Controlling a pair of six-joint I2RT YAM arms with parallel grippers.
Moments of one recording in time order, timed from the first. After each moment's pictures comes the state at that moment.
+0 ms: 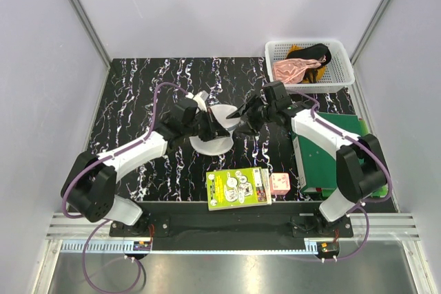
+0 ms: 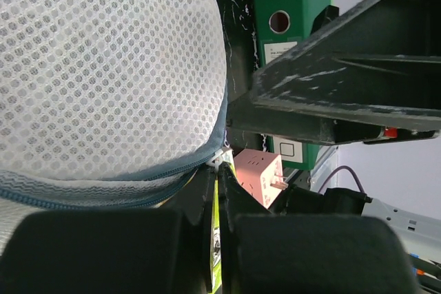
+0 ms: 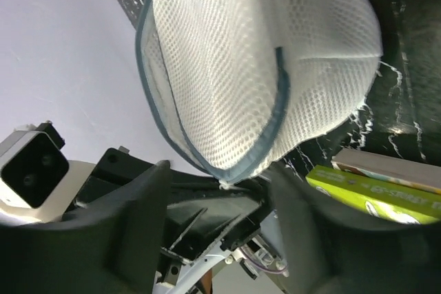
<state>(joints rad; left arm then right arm) -0.59 1.43 0.87 -0.01 0.38 -0.87 0.48 1.61 1.14 -0.30 -0.47 1.31</state>
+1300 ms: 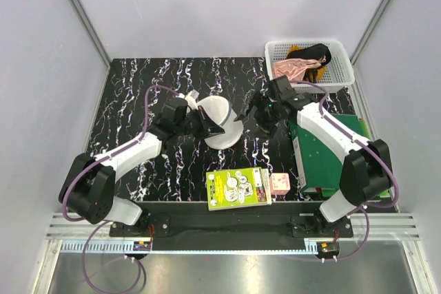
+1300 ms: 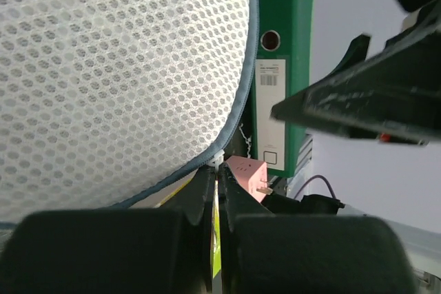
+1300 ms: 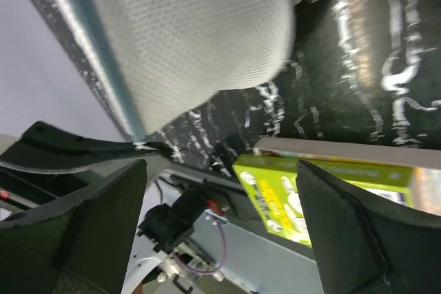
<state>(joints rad) -0.49 1.41 0.82 0.06 0.46 -0.94 0.44 1.60 1.30 -0.67 -0.34 1.01</state>
